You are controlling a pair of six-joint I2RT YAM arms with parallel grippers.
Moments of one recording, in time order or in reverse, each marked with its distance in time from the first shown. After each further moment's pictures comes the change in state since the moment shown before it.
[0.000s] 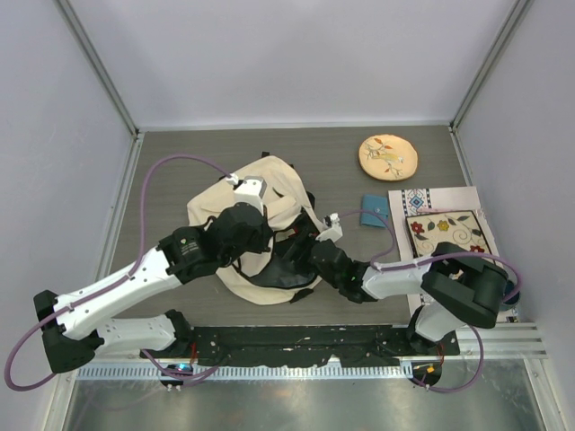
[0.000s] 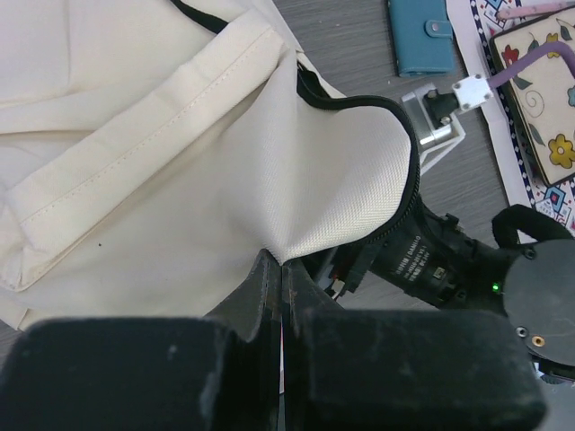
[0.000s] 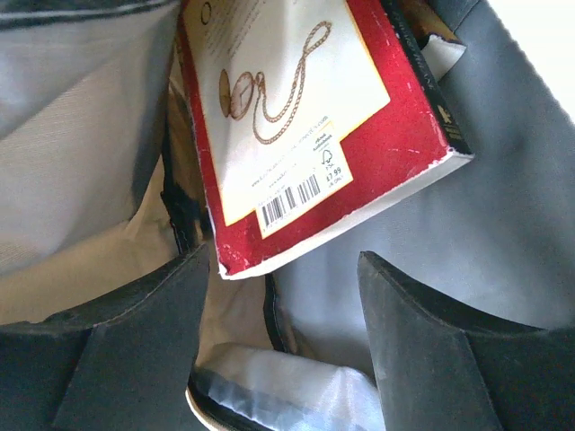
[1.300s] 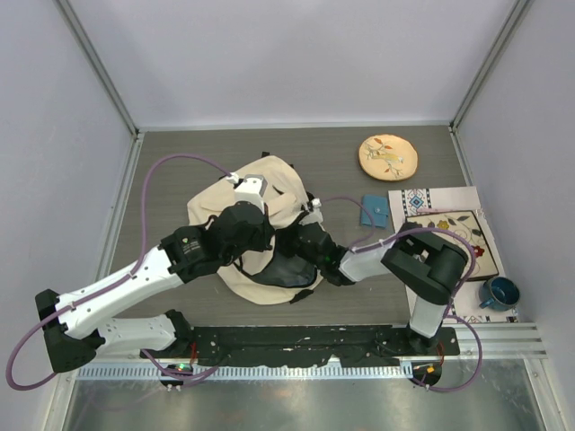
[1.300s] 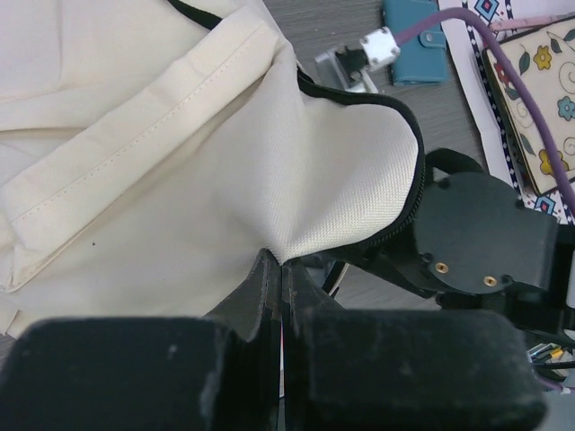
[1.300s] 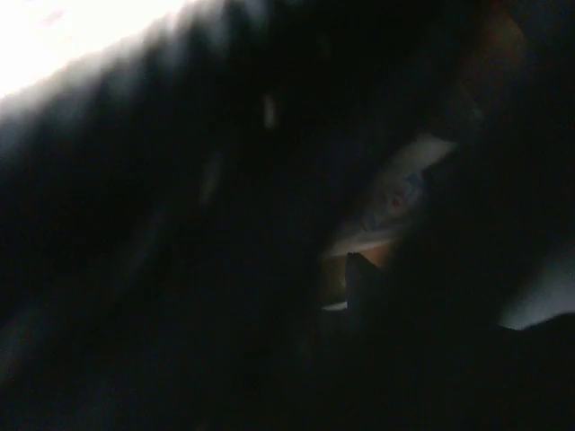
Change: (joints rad) left arm 0.008 0.010 -0.003 0.025 0.003 -0.011; right arm -0.079 0.256 0.209 0.167 -0.169 -0.003
